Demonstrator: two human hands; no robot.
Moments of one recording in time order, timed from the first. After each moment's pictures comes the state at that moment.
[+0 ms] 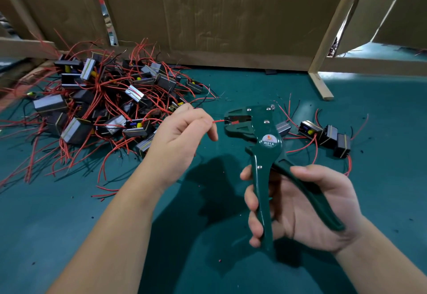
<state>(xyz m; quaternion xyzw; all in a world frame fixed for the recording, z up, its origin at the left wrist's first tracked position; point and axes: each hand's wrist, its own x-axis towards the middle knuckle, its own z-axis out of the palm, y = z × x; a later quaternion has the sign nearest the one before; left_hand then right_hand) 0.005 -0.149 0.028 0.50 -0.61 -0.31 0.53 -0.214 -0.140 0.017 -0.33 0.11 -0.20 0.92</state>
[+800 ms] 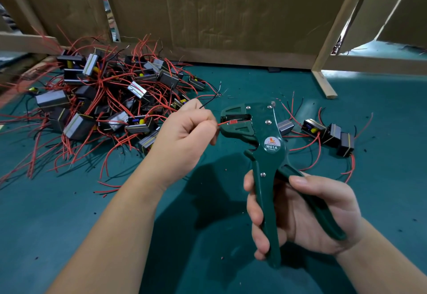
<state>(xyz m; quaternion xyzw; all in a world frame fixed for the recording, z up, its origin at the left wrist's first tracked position) 0.002 -0.146 0.031 0.50 -0.63 -0.30 0.51 -0.213 -0.137 0.012 -0.37 0.09 -0.17 0.91</state>
